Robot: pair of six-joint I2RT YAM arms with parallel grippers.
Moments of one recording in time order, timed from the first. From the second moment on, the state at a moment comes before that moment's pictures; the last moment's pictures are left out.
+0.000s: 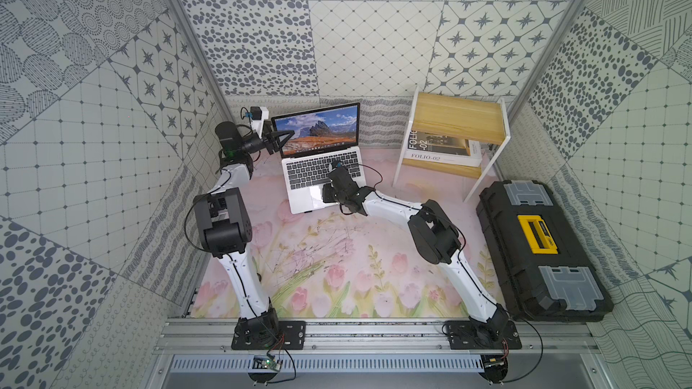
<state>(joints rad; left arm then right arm) 0.30 2.09 1.64 0.60 1.29 -0.11 0.82 2.45 1.98 -0.15 0.11 0.58</state>
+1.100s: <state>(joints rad) 0.28 1.93 1.17 0.83 1.05 0.03 0.79 2.48 2.08 -0.28 0.06 0.65</state>
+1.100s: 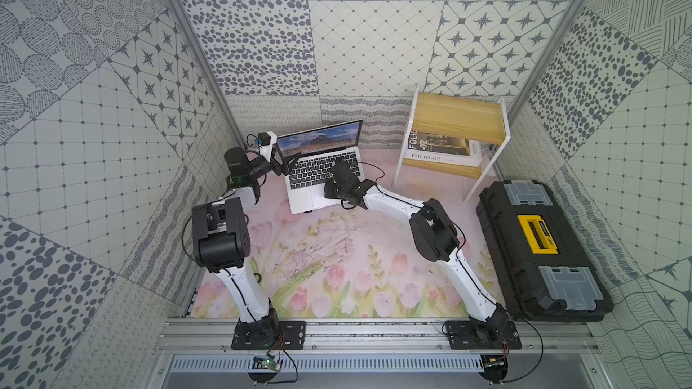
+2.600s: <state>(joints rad) -0.01 1.63 2.09 -0.22 0.38 -0.30 0.78 2.48 2.08 -0.28 0.00 0.62</state>
